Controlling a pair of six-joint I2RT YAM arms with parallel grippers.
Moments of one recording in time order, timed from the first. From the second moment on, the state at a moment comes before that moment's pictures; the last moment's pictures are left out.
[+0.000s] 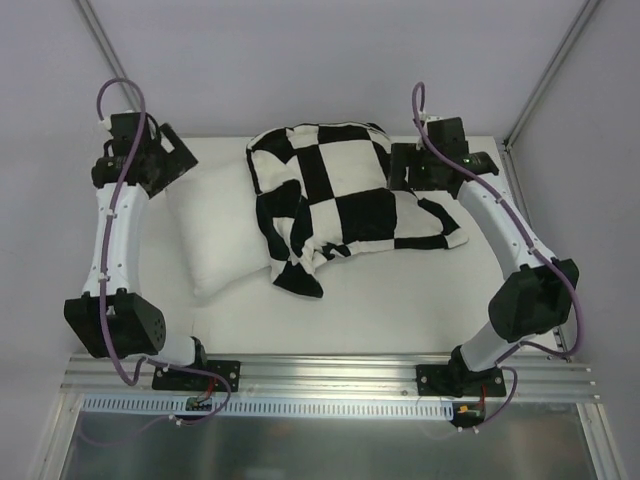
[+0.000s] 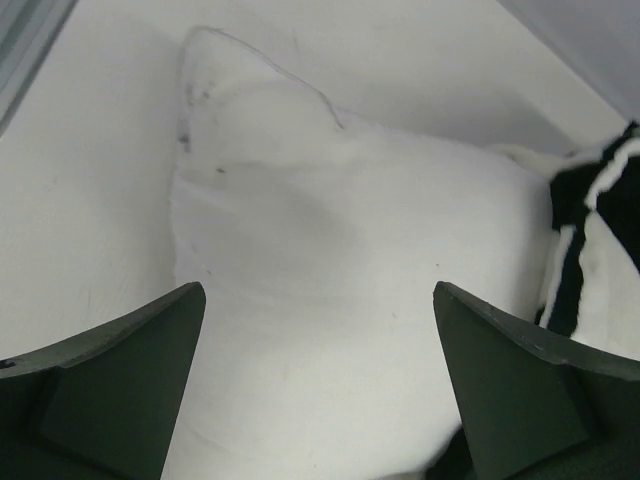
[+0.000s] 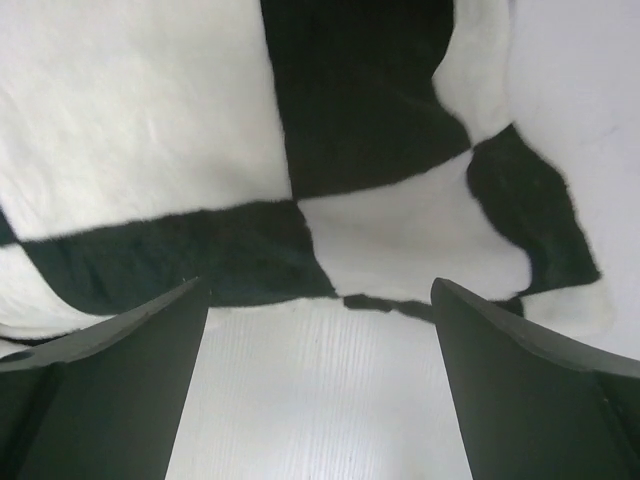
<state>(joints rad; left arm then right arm) 0.17 1.46 1.56 -0.84 -0.04 -0.54 0.28 1.61 1.61 -0.76 -0.02 0.19</state>
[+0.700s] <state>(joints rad) -0.13 1.60 1.32 -0.70 -0.09 -0.56 0.27 1.71 1.35 -0.58 -0.10 0.26</state>
